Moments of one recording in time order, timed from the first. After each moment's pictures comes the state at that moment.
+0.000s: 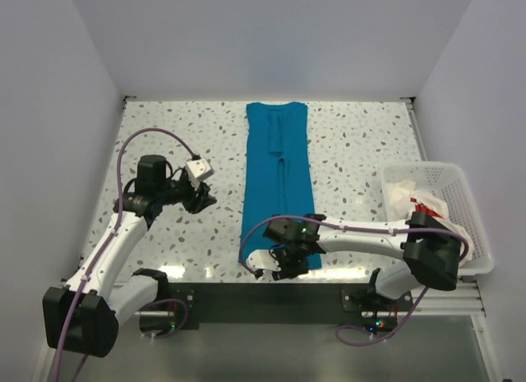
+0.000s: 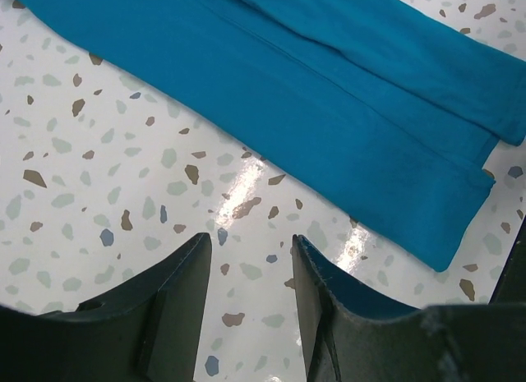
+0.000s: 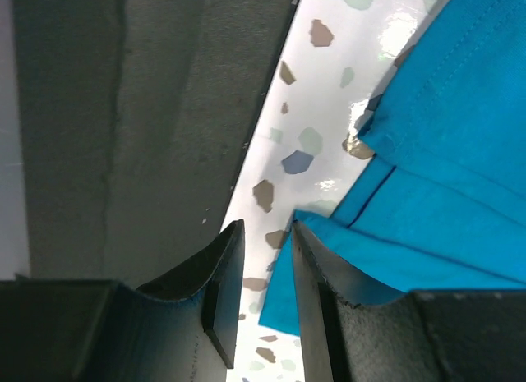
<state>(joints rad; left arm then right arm) -0.16 1.00 0.72 -0.41 0.71 0.48 1.17 1.47 0.87 -0.77 -0.31 -0.67</state>
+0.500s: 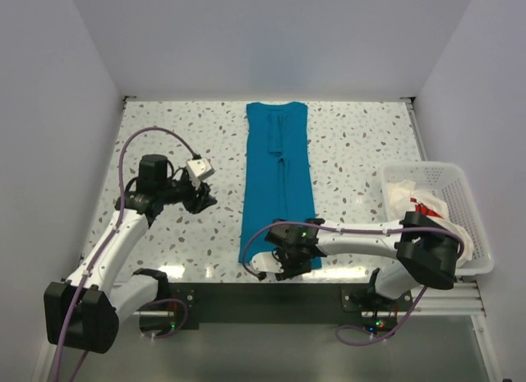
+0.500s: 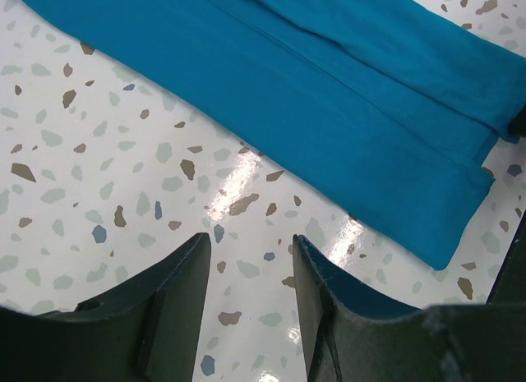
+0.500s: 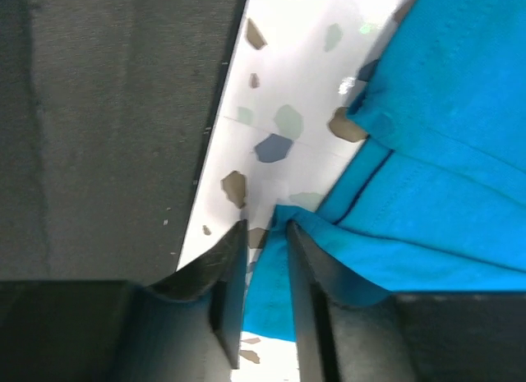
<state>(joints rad) -0.16 1.03 0.72 -0.41 0.71 0.47 1.17 1.50 0.80 -0.68 -0.20 -0.69</state>
